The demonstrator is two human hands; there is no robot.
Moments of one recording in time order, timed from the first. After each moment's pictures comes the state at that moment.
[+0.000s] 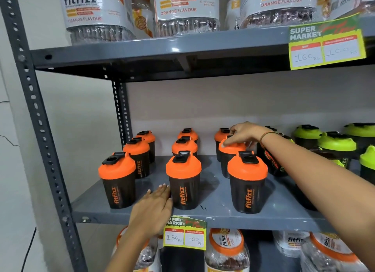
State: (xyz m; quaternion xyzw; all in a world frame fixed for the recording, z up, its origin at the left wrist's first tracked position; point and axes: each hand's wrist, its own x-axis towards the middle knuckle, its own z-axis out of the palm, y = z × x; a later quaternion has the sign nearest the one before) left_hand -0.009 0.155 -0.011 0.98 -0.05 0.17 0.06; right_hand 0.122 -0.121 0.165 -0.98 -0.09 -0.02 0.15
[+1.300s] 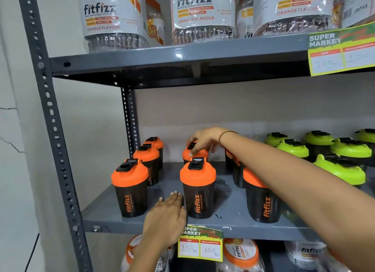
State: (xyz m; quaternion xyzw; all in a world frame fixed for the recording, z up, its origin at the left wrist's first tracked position) left_hand -0.006 0.159 -0.015 0.98 -0.05 0.19 0.07; right_hand 0.100 0.018 0.185 -0.97 -0.25 0.04 0.04
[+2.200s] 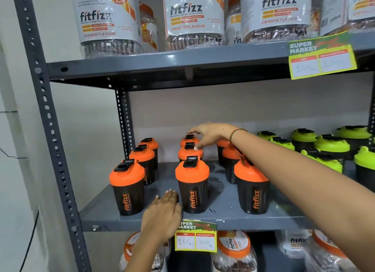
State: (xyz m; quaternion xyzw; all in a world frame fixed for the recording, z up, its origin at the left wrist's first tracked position) left_hand -0.009 0.158 -0.014 0.97 -0.04 0.20 0.10; right_hand 0.089 -0.016 0.193 -0.96 -0.27 -0.03 0.05
